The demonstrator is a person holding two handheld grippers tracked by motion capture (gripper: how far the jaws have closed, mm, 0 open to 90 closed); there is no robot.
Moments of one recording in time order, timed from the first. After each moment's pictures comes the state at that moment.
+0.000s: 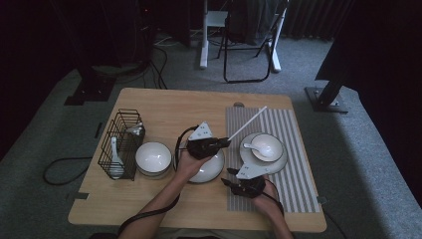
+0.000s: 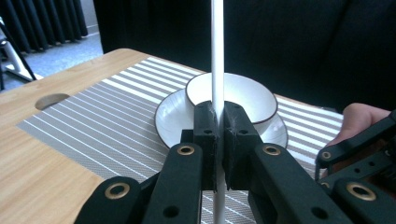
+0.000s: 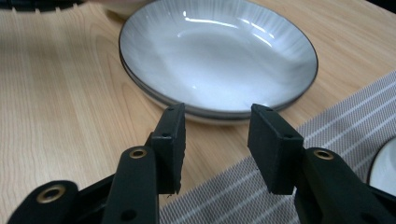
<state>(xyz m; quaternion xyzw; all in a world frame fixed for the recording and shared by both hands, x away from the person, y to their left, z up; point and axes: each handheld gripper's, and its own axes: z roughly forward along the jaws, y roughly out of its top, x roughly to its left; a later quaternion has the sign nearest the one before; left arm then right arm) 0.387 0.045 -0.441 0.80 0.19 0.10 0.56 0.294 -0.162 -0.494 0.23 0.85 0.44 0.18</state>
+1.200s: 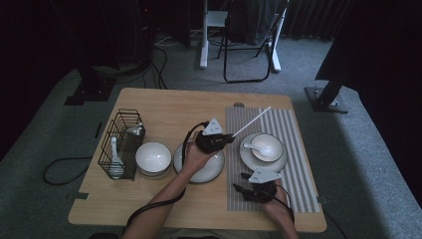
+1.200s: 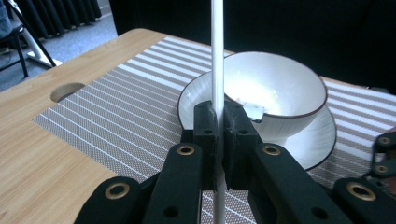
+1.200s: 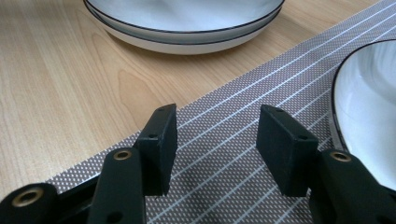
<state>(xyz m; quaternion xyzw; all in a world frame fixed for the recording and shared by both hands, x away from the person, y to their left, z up) 0.413 0.018 -0.453 0.83 0.20 0.13 0.51 0.286 -0.198 -0.517 0.28 0.85 0.42 0.17</state>
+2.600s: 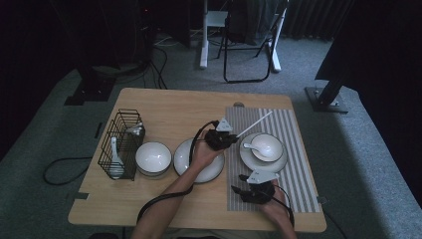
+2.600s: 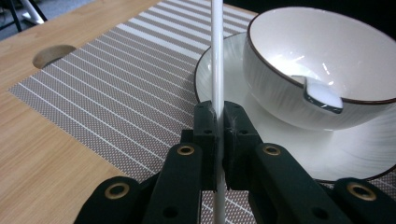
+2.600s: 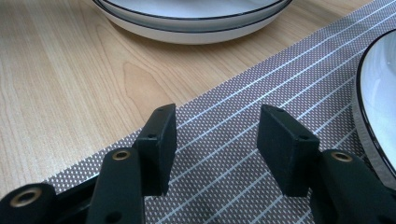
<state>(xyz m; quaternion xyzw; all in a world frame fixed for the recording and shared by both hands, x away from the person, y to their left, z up) 0.444 -0.011 -0.481 0.86 0.22 0.11 0.45 0.287 -0.194 -0.524 0.28 0.85 0.42 0.15</state>
